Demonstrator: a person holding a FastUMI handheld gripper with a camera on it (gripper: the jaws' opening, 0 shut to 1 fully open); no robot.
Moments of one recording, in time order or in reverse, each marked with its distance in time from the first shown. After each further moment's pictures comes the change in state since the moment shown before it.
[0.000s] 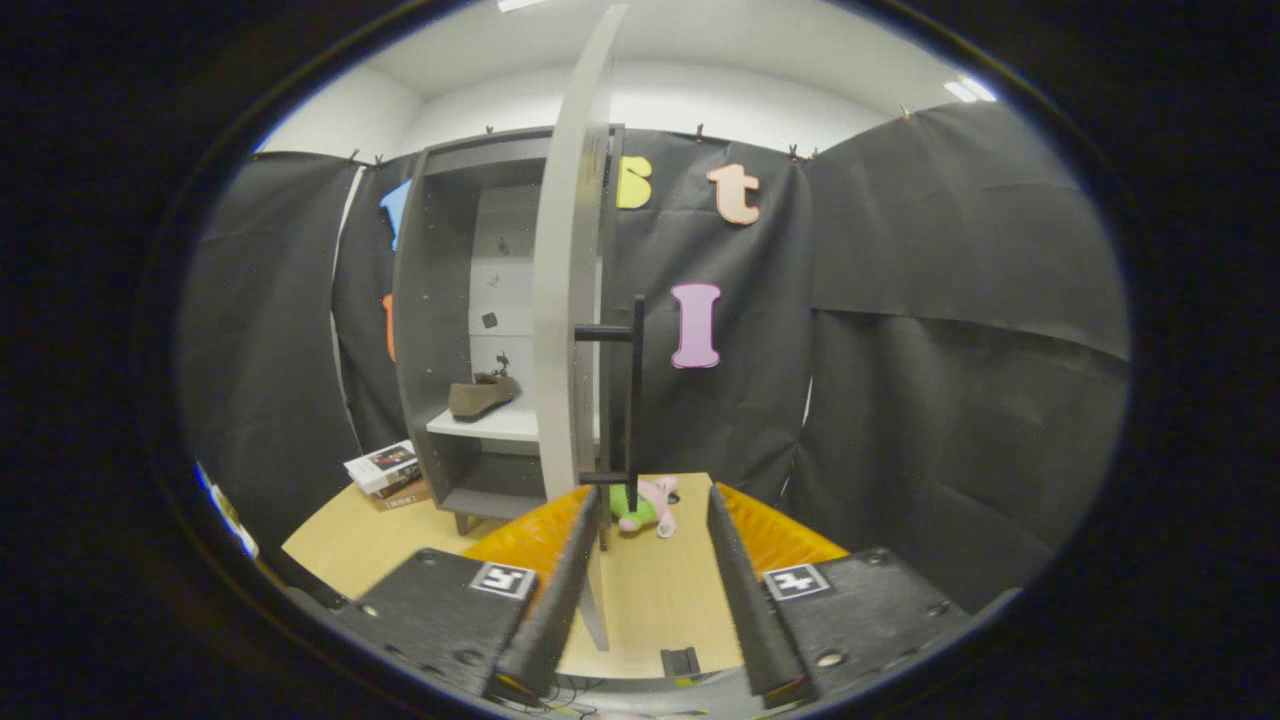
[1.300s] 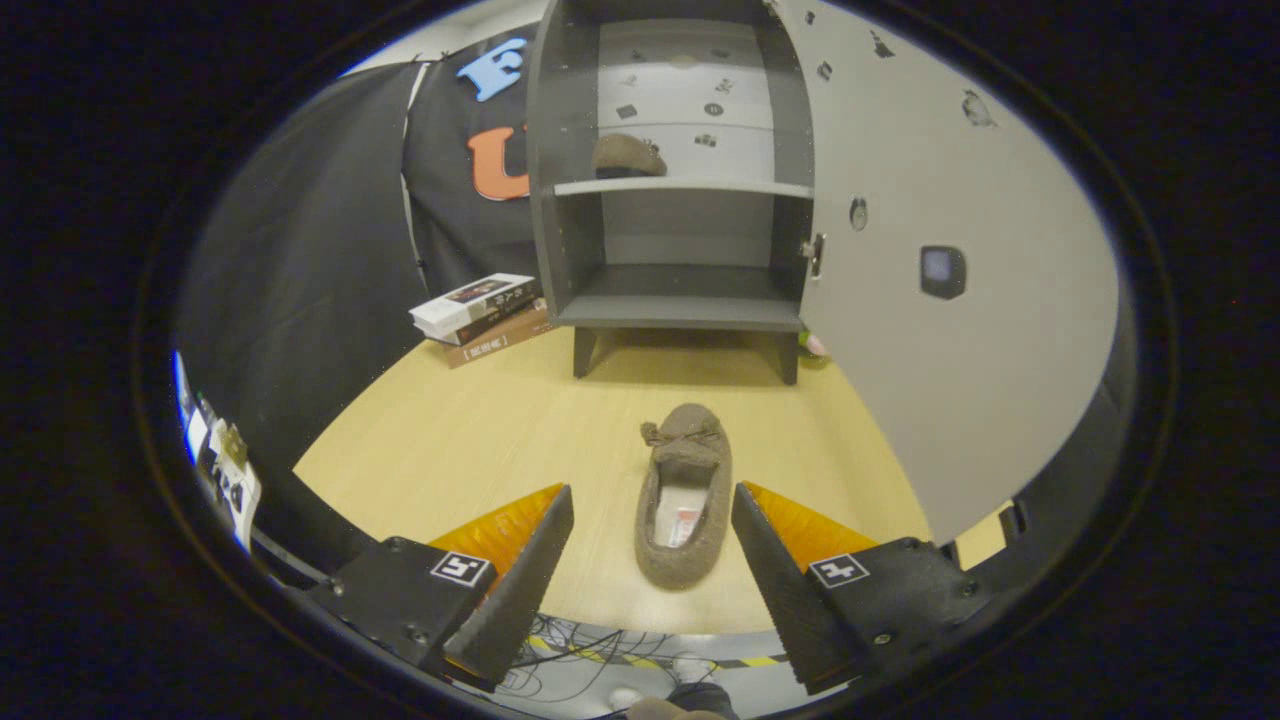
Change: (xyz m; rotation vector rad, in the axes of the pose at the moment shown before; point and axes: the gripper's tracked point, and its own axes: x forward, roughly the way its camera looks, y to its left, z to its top) arm 0.133 0.263 -0.312 -0.025 0.425 0.229
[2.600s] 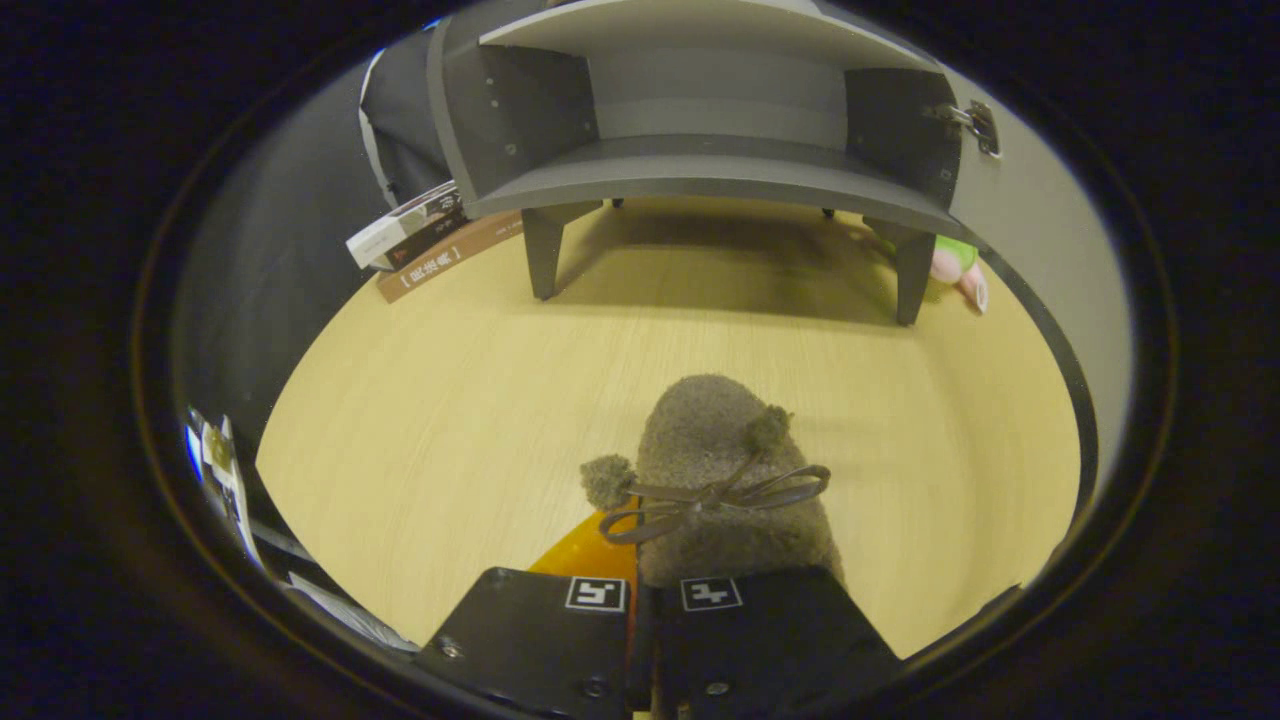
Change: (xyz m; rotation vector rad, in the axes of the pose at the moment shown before) arm 0.160 -0.004 -0.009 -0.046 0.286 0.086
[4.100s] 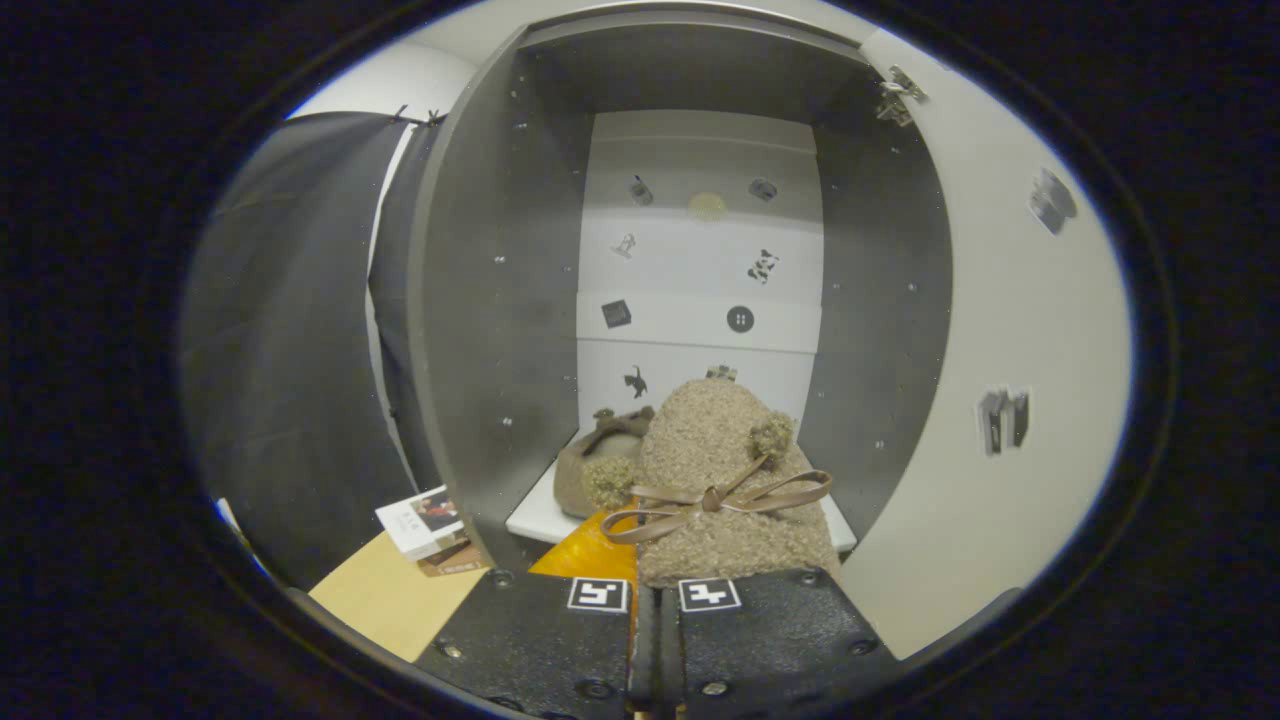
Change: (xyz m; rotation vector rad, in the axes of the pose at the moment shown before) arm -0.251 0.006 0.381 -0.035 -0.656 -0.115
